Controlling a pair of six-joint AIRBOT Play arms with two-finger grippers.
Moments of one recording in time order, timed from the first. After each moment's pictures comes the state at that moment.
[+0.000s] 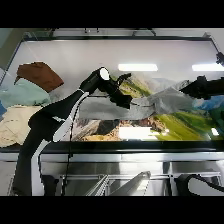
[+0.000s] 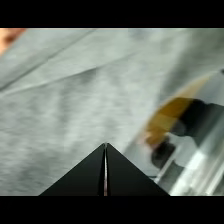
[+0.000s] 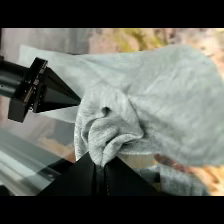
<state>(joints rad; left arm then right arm) -0.53 -2.17 2.02 0.80 -1.39 -1.31 -0.37 -1.30 1.18 -0.69 1.43 1.15</state>
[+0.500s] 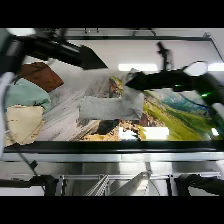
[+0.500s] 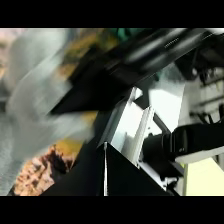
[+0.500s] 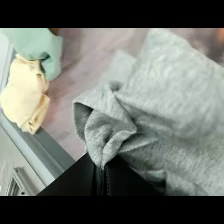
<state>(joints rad) -0.15 -1.55 1.78 0.45 -1.52 -1.11 0.29 -1.42 1.22 -0.50 0.92 1.18</state>
